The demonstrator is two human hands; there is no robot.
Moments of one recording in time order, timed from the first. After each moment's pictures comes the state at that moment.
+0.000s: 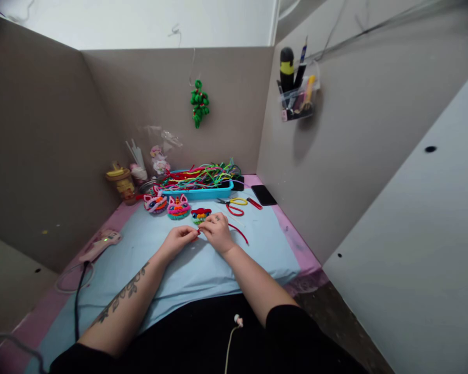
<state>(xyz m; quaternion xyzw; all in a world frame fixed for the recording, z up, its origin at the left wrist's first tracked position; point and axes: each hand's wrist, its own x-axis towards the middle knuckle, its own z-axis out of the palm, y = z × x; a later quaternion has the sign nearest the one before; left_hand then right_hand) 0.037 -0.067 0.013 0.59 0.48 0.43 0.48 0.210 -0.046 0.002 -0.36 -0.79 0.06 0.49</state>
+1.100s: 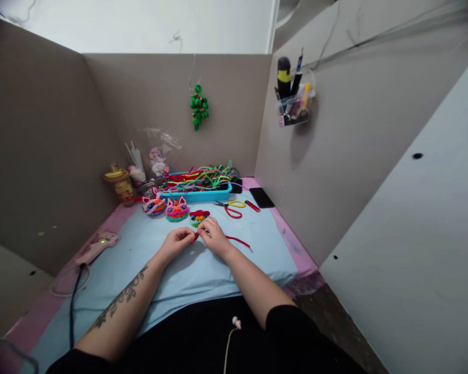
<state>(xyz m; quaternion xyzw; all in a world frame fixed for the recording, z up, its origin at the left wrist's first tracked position) 0.035 -0.068 0.014 0.63 0.44 0.44 0.47 0.207 -0.043 0.002 -0.31 -0.78 0.23 0.48</state>
